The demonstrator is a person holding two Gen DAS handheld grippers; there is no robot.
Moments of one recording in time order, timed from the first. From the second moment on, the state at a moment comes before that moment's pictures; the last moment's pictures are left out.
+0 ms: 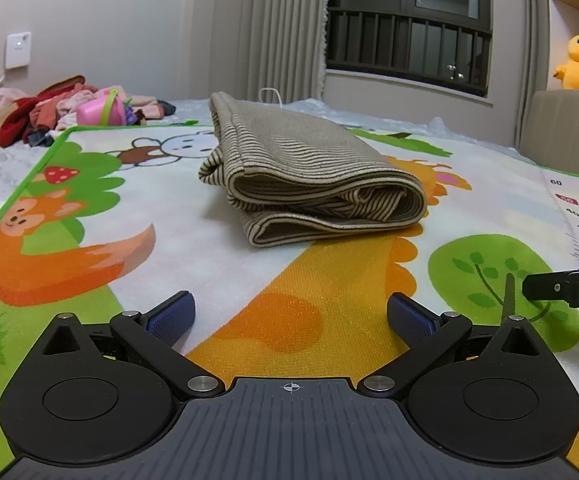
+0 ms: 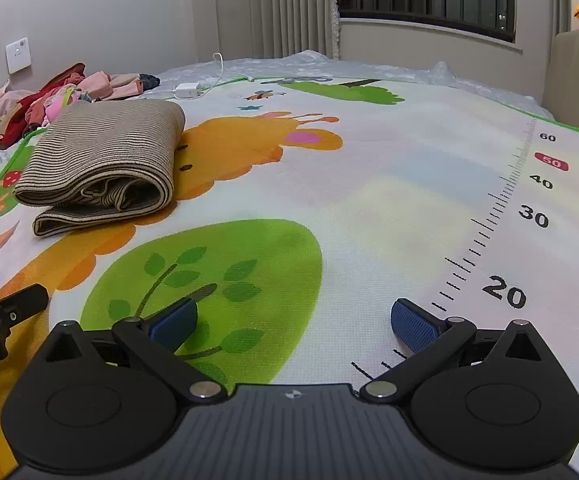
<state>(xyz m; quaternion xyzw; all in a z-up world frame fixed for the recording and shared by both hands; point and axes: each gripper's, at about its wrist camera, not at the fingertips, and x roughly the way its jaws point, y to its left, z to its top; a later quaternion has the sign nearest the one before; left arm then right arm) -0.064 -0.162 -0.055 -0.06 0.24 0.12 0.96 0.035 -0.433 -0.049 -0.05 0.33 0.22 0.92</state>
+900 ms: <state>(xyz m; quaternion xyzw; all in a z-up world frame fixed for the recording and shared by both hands) -0.066 -0.163 -0.057 -0.06 0.24 0.12 0.96 0.036 -0.433 -0.049 -0.04 0.33 0.22 0.92</state>
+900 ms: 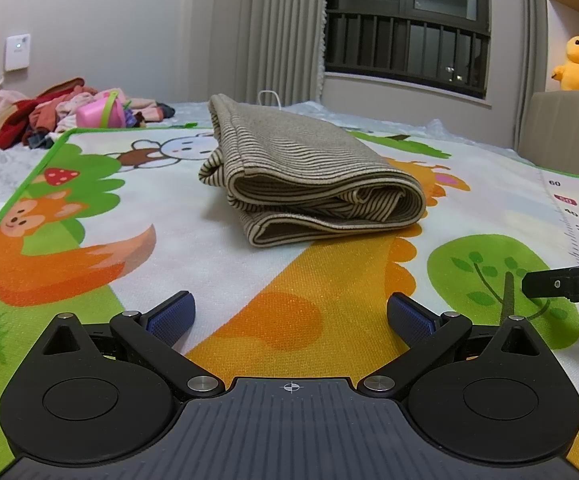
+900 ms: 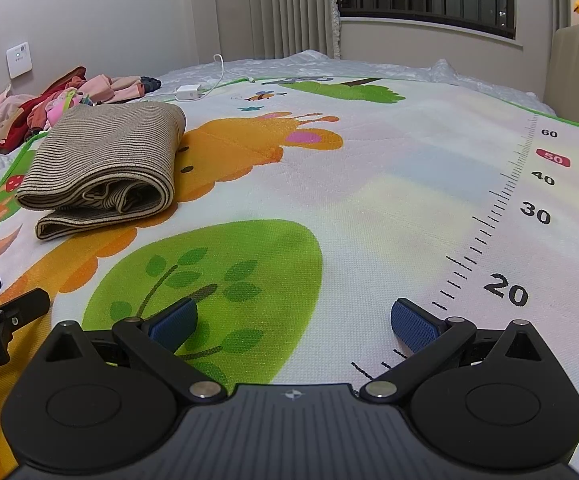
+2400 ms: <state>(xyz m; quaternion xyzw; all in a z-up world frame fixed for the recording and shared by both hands) -0.067 -0.162 -0.058 -0.06 0.23 0.12 0.96 0.036 -0.435 -0.049 -0.03 0.33 0.22 0.92</state>
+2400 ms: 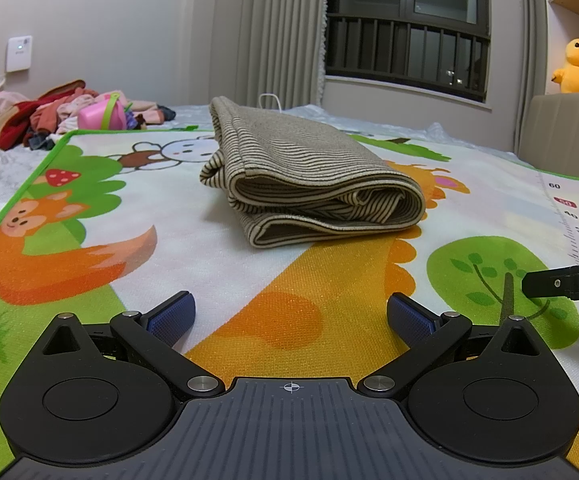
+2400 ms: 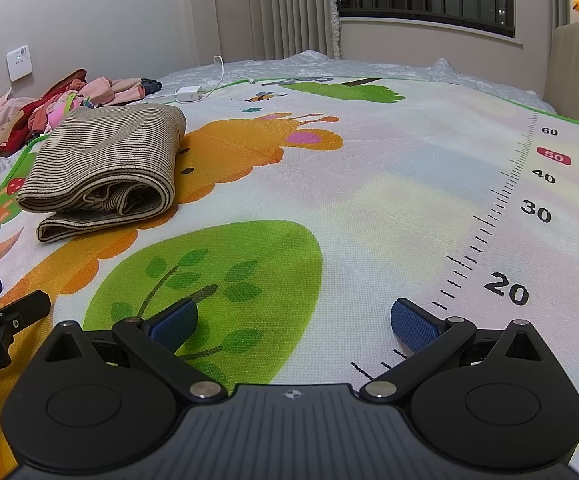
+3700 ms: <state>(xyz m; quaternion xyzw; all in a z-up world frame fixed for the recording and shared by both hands) -0.069 -0.162 -0.057 -0.06 0.23 0.12 0.96 0.035 -0.435 -0.048 -0.03 0.34 0.23 0.91</state>
